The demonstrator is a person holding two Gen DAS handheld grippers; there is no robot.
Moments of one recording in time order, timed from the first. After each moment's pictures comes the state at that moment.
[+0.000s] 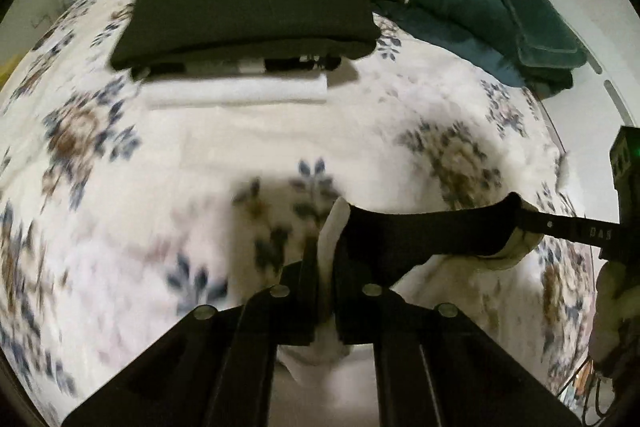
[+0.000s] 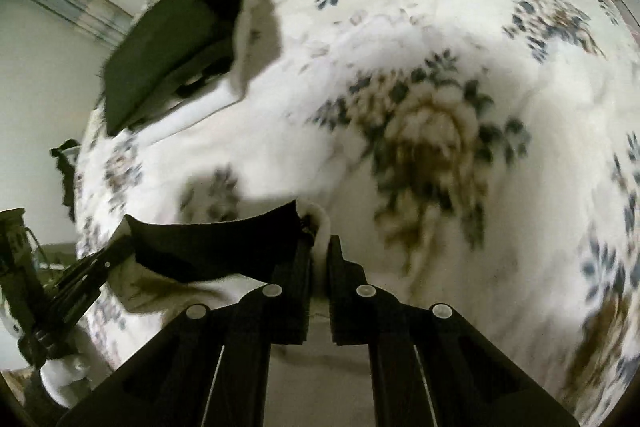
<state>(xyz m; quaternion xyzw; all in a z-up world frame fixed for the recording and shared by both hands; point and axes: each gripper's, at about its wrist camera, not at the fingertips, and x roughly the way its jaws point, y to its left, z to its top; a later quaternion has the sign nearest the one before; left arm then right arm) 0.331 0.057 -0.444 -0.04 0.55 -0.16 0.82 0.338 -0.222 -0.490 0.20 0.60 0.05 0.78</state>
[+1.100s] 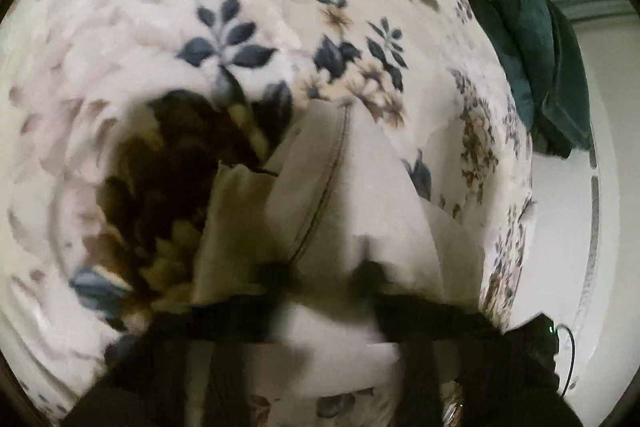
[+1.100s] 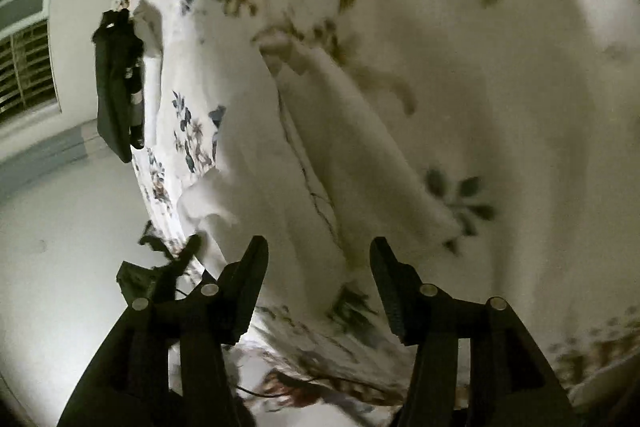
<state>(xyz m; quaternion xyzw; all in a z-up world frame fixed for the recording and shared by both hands) 0.267 0.094 -0.550 -0.27 0.64 -0.11 0.71 0.106 -0.279 -0.635 0.57 0.61 0.03 0.56</state>
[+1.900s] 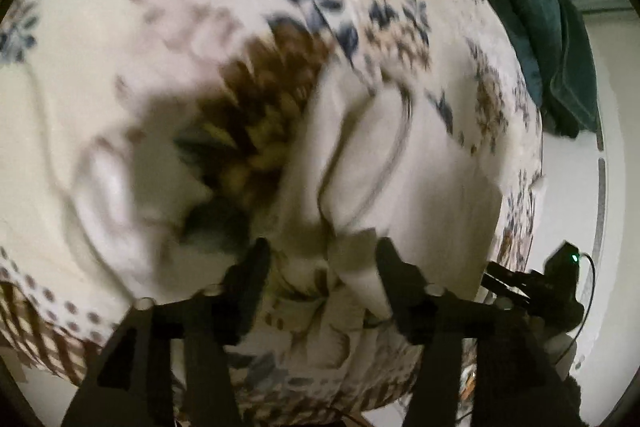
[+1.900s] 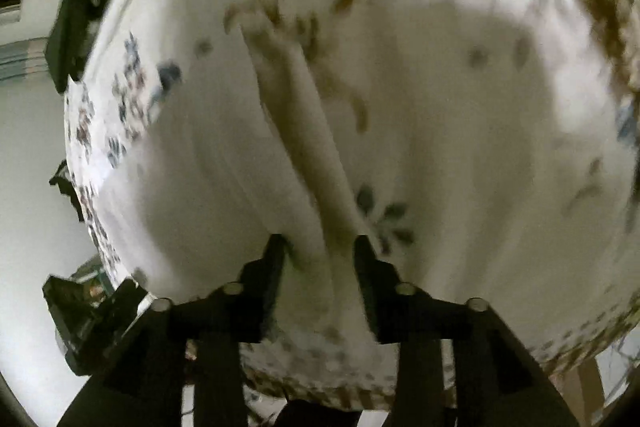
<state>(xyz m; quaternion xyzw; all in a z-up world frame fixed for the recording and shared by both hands) 0.188 0.151 -0.527 -0.27 0.66 -0.09 0.69 0.125 -0.304 -0.578 0.34 0.68 -0.01 0.65</state>
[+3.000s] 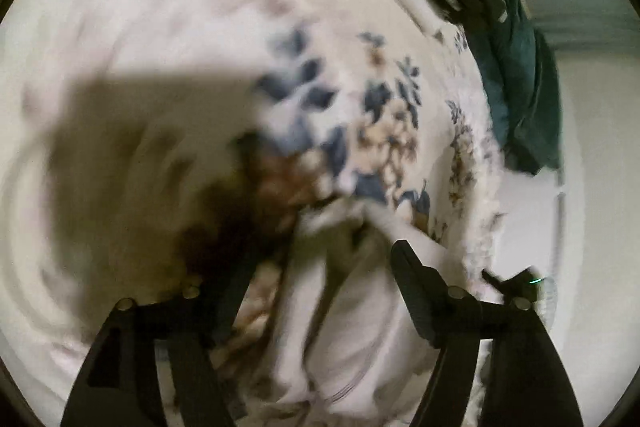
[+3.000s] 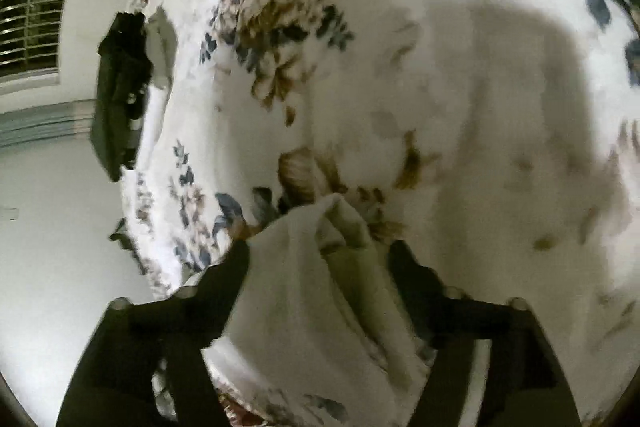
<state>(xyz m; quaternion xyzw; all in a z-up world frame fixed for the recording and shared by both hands) 0.270 0.186 -0.593 -0.39 0.62 -0.17 0.66 0.199 -0.347 -0.616 0.47 0.61 0.04 0.64</state>
